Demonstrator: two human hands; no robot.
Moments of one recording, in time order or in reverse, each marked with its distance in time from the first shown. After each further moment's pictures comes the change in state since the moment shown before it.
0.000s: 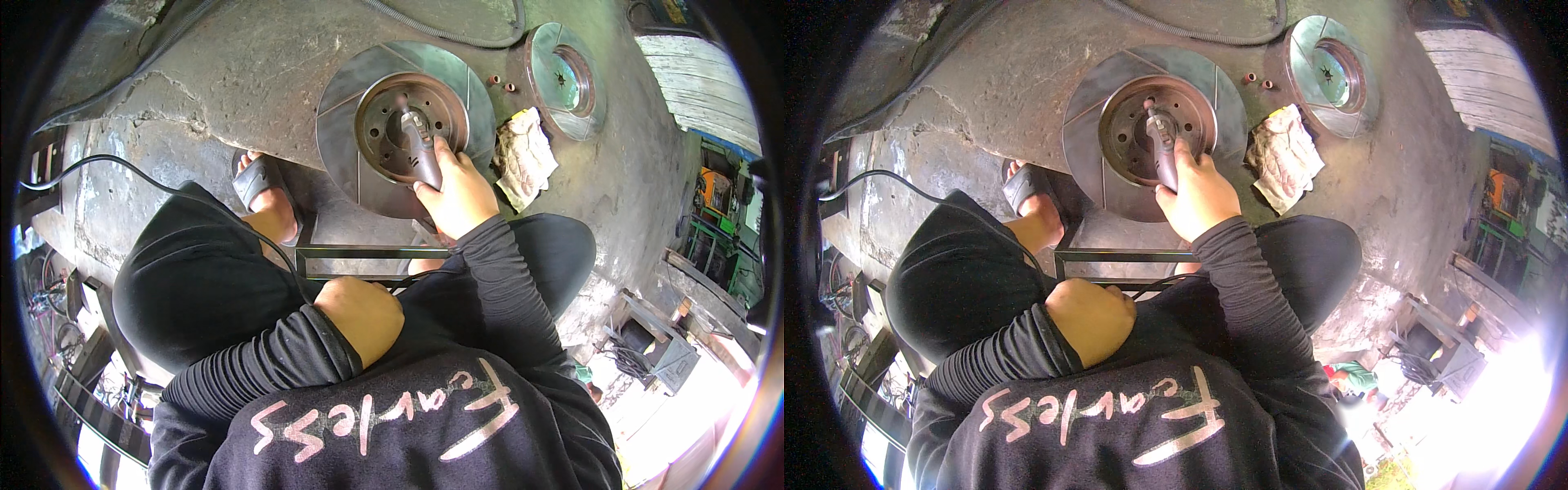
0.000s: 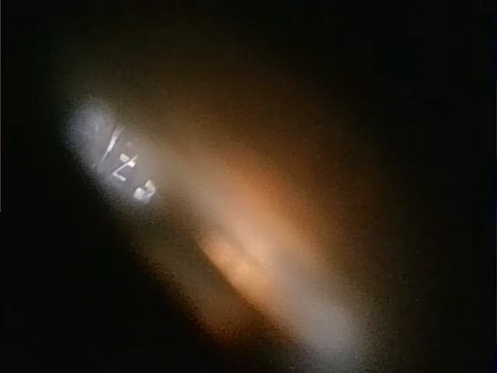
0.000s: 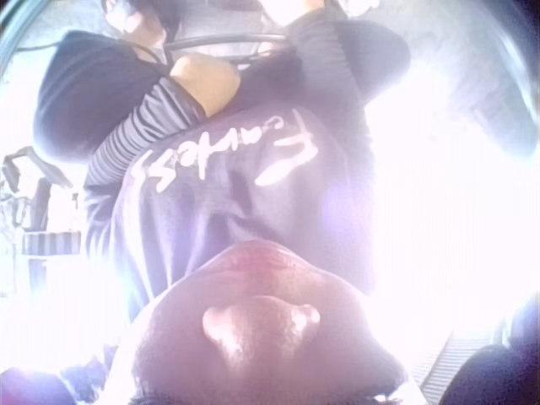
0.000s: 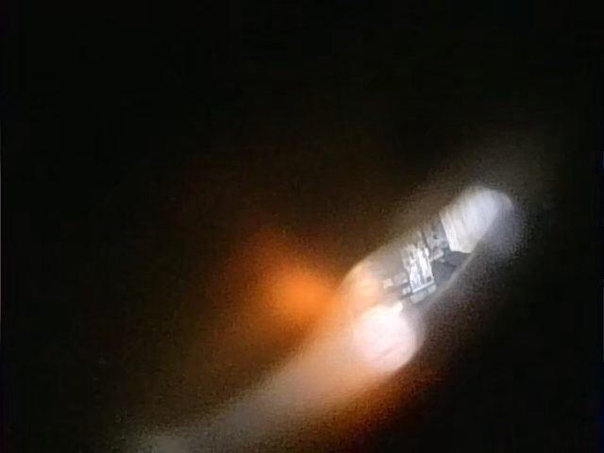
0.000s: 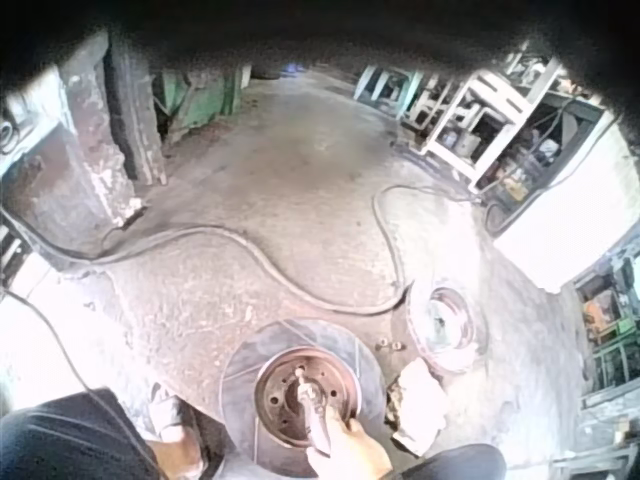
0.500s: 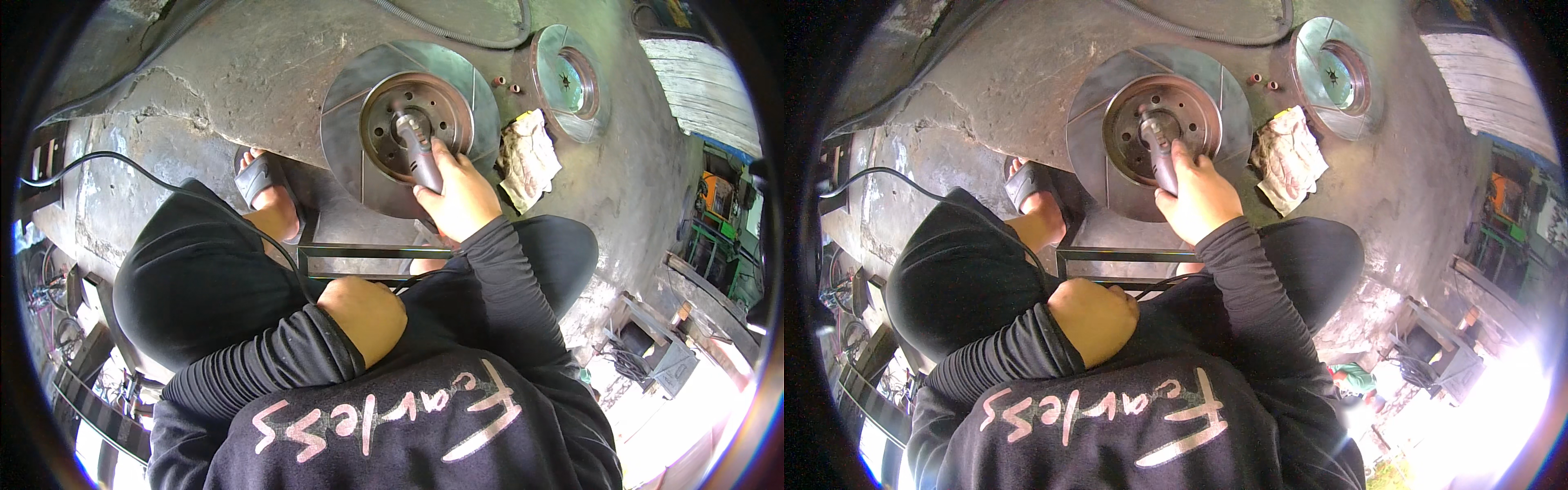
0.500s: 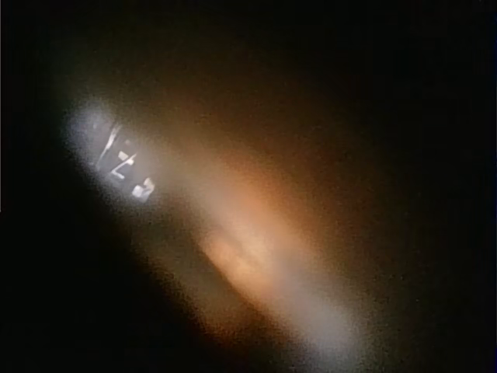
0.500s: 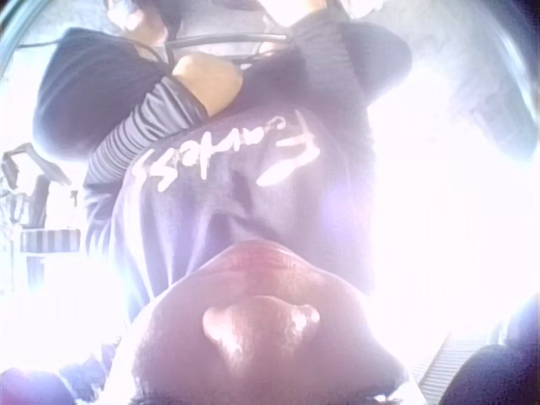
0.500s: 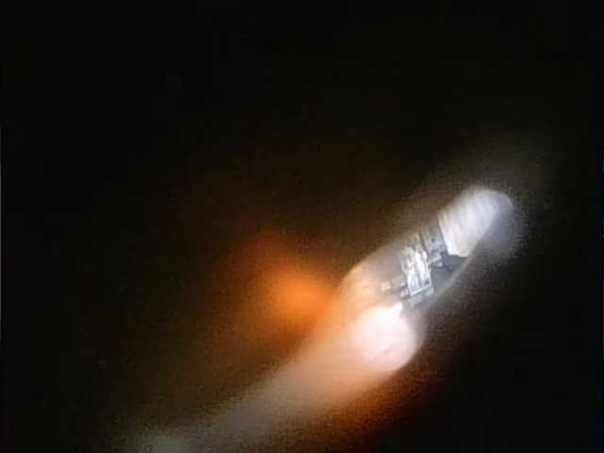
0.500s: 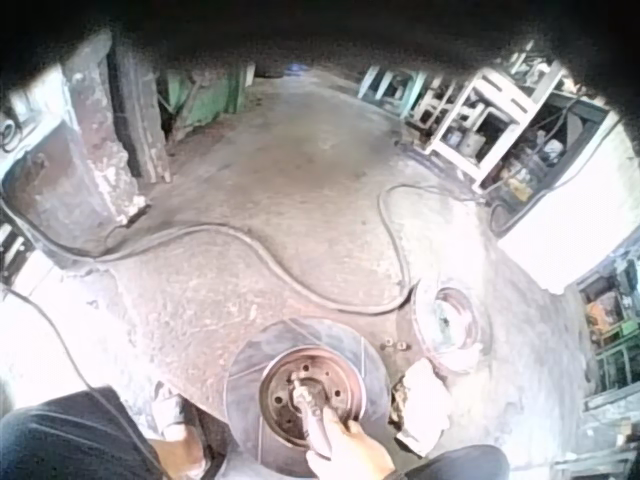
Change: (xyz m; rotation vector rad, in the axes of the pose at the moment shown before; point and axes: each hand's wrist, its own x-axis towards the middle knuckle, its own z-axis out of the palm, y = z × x) left_hand 0.000 -0.001 0.006 -0.003 0.052 -0.007; right_hand 0.003 -0.002 -0.001 -0.003 -0.027 -0.012
